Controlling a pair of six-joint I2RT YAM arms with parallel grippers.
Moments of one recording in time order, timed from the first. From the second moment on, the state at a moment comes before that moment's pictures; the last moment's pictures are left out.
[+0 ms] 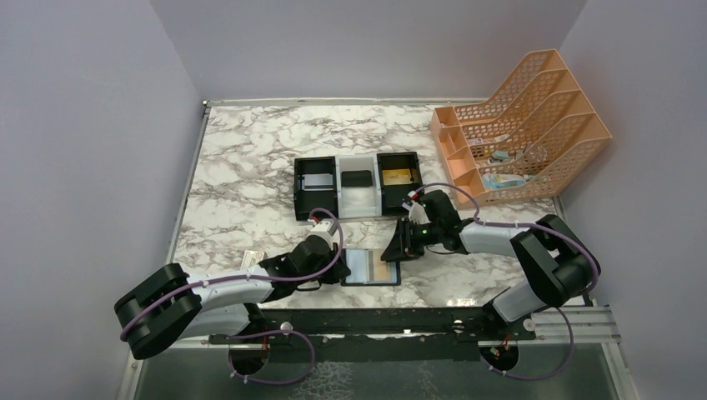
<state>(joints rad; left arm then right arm) -0.95 1.13 0.24 0.21 -0.01 -0.82 0.56 1.53 0.53 0.12 -0.69 0.72</state>
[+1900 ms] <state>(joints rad) -1.06 0.82 0.24 0.06 -0.20 -0.88 0.71 1.50 0.57 0.15 -0.55 0.77</state>
